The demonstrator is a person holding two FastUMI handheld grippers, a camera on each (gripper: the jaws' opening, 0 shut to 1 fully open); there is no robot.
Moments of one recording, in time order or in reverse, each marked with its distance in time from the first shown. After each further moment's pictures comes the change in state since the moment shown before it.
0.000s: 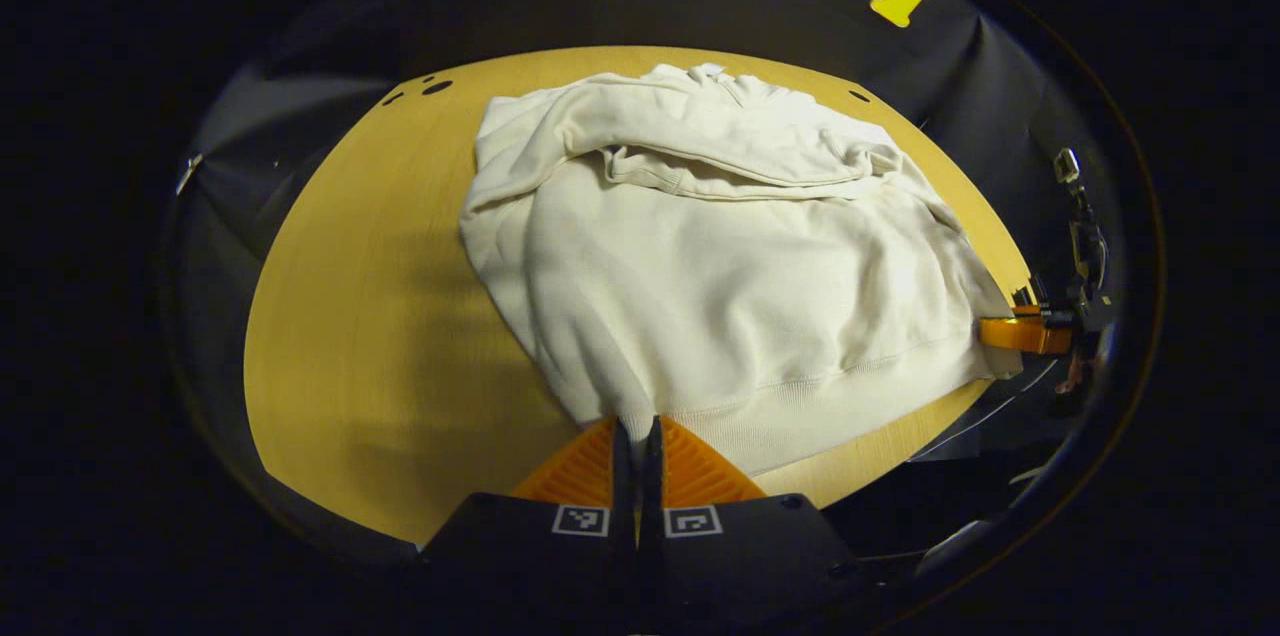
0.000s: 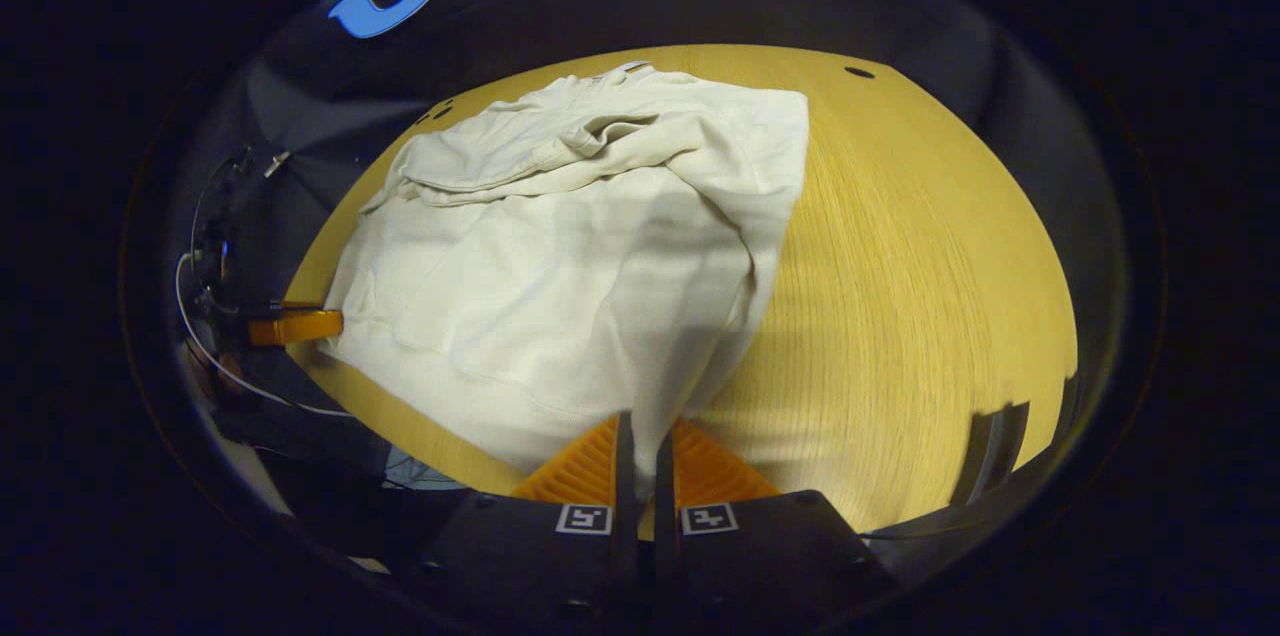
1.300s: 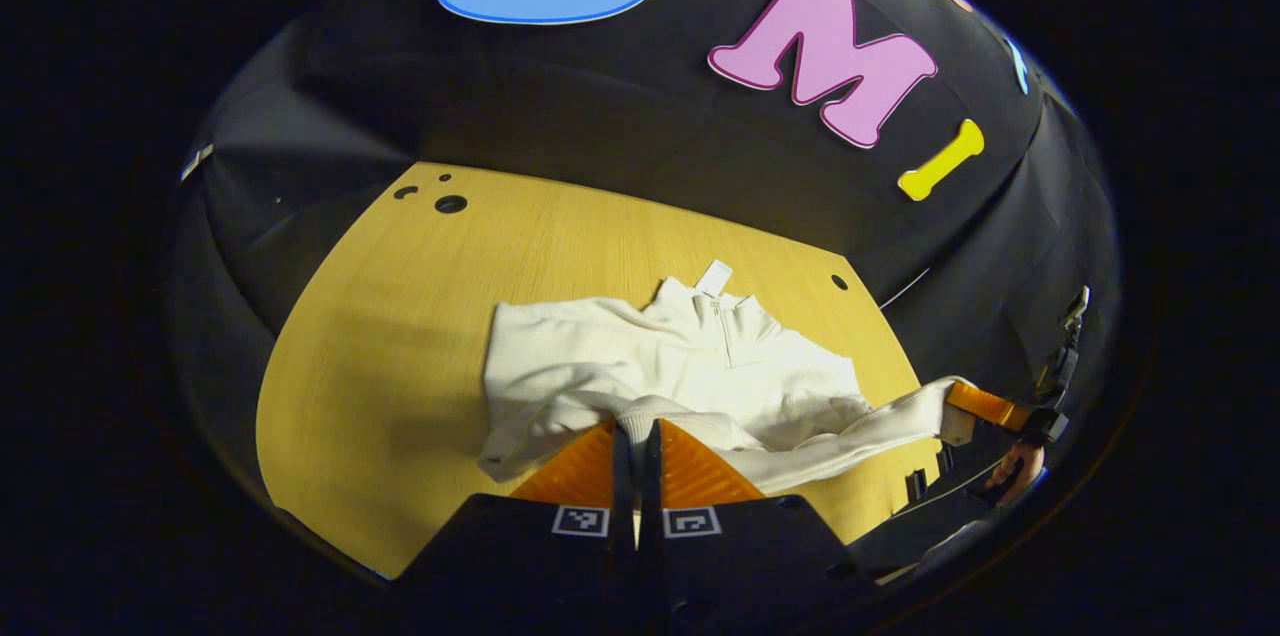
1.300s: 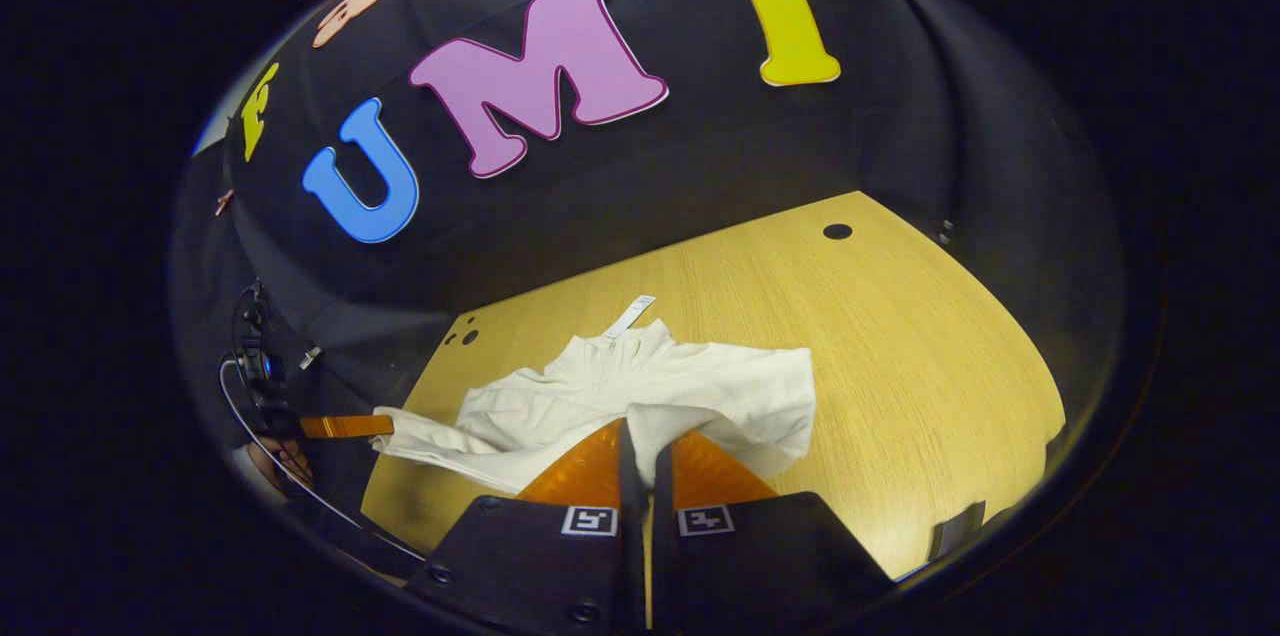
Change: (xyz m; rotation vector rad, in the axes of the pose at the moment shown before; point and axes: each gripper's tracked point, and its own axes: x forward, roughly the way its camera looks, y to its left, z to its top) left arm -0.060 0.023 0.249 -0.203 -0.316 -0.111; right arm -0.073 0.023 0.264 0.124 -0.489 0.055
